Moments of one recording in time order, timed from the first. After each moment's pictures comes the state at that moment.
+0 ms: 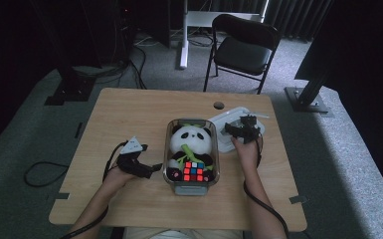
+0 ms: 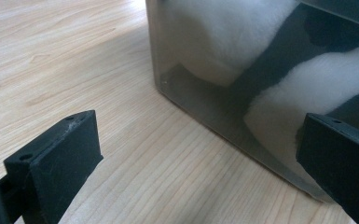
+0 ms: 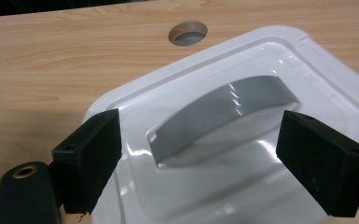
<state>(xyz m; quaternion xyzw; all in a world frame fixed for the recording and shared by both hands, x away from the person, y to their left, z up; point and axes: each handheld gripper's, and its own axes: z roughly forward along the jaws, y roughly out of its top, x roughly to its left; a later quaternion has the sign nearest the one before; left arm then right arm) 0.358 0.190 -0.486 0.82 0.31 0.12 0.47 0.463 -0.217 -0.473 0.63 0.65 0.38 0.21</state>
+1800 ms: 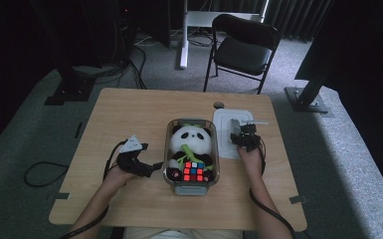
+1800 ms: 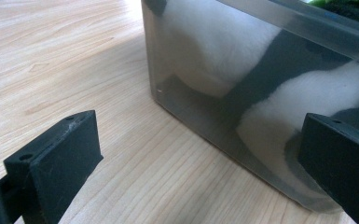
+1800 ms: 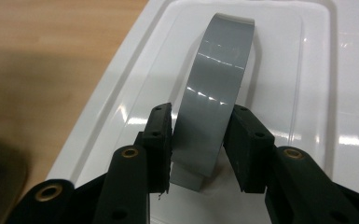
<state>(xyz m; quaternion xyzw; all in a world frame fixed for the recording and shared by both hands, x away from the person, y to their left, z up) 0.358 0.189 -0.479 0.81 0.31 0.12 0.48 0.449 -0.228 -0.497 0.60 0.70 0.34 0.19</state>
